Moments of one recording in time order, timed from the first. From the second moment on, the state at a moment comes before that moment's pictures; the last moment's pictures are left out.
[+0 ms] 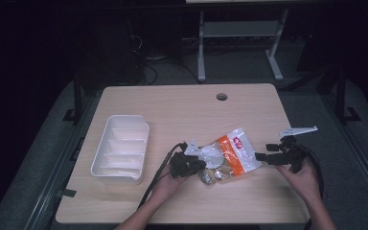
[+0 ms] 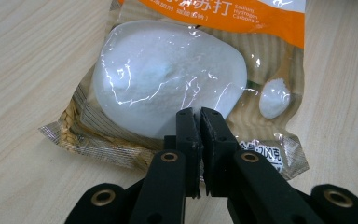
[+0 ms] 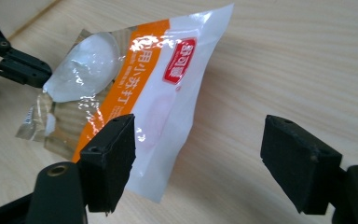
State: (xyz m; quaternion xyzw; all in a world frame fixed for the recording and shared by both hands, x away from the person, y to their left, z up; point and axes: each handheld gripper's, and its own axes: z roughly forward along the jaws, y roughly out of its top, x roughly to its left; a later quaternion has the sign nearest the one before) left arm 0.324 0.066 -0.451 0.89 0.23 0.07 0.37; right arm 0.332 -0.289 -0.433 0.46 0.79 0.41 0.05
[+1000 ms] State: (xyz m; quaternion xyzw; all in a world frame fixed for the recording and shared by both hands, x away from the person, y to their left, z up) left arm 0.326 0.066 -0.454 0.90 0.24 0.07 0.37; right arm 0.332 -0.261 -0.453 0.42 0.79 0.43 -0.08
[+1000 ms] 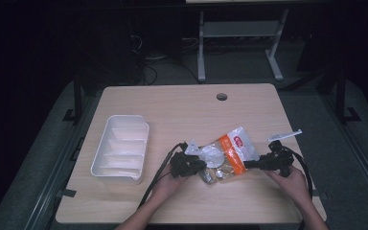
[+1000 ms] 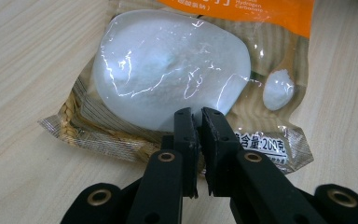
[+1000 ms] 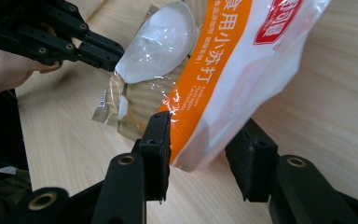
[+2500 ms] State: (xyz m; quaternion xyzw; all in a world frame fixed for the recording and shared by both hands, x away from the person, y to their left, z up) left arm 0.279 0.105 -0.425 0.87 0.21 0.07 0.43; right arm 0.355 -0.181 -0.353 0.29 0.86 0.42 0.03
